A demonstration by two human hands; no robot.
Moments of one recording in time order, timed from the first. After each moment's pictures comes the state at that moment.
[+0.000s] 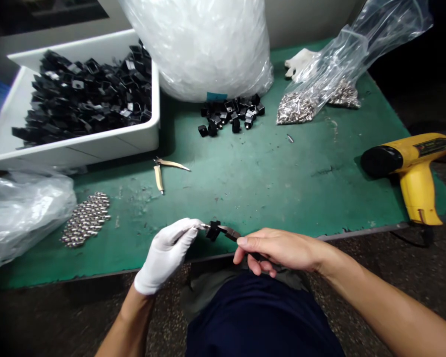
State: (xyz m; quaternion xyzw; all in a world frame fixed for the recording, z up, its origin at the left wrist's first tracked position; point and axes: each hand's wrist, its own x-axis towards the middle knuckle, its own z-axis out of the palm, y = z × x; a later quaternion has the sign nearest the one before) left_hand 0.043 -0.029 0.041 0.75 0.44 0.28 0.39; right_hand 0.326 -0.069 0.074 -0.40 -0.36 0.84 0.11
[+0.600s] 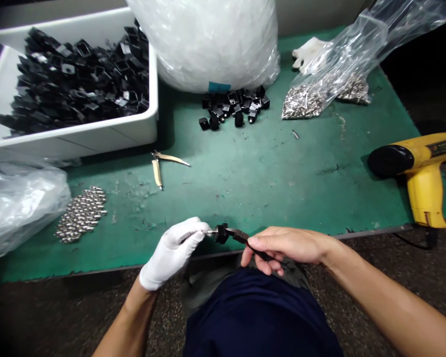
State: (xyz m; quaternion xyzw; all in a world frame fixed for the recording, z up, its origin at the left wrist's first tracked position) left_hand 0.051 -0.027 0.044 0.77 0.39 0.23 0.46; right_hand 0.341 -0.064 0.059 -0.33 -0.38 0.86 0.08
